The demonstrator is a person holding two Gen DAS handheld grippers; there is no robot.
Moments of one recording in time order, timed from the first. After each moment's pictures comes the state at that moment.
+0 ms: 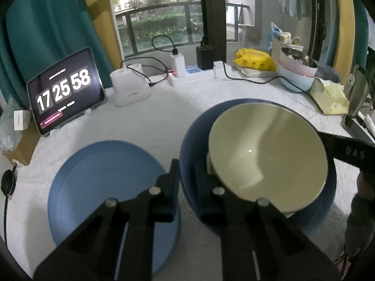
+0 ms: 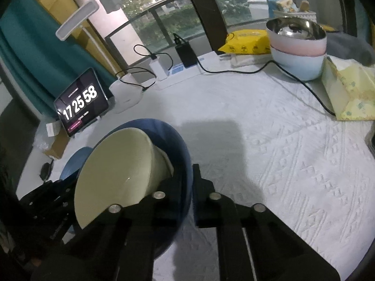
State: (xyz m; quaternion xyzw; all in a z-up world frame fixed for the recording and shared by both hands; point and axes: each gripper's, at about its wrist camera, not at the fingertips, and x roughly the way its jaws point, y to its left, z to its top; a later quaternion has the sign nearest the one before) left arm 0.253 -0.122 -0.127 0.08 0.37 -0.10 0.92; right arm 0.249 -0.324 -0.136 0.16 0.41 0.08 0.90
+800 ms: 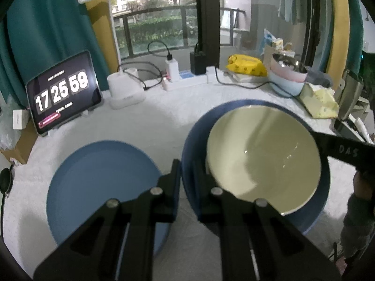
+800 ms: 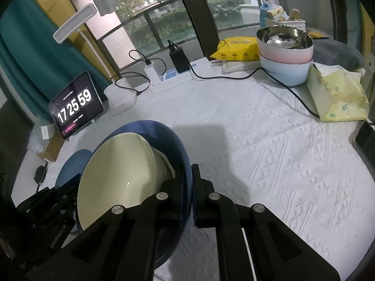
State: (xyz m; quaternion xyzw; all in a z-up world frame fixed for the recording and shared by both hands) left arm 0.235 -0.123 -0.114 0.07 0.36 -0.12 0.92; right arm 0.234 -0.325 -0.121 0.15 0.40 0.05 0.90
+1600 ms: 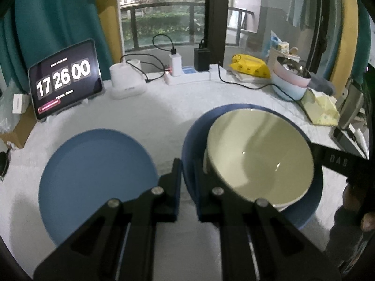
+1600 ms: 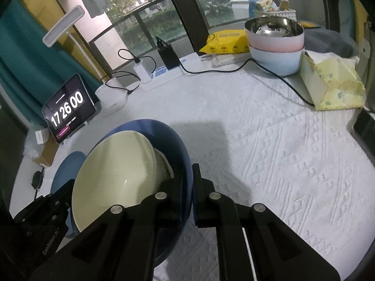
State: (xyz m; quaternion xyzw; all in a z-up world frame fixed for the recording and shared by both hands) left arm 0.235 -0.126 -0.118 0.03 0.38 -0.10 0.92; right arm 0.236 -0.335 -0.136 0.18 0.41 0.04 0.89
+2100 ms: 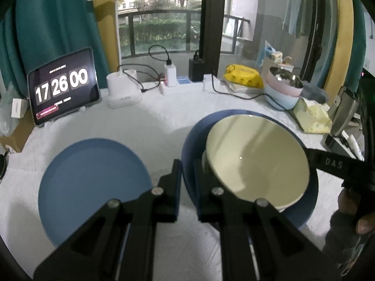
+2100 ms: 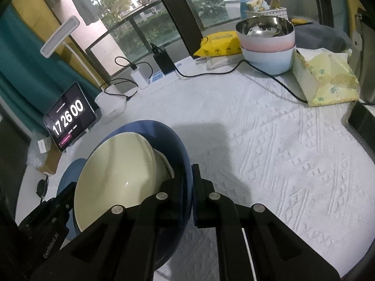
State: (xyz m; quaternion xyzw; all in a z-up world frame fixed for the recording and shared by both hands) left arm 0.229 -0.128 -0.102 0.02 0.35 -0.12 0.93; right arm 0.229 -0.342 -0.124 0.20 0.40 0.03 0.89
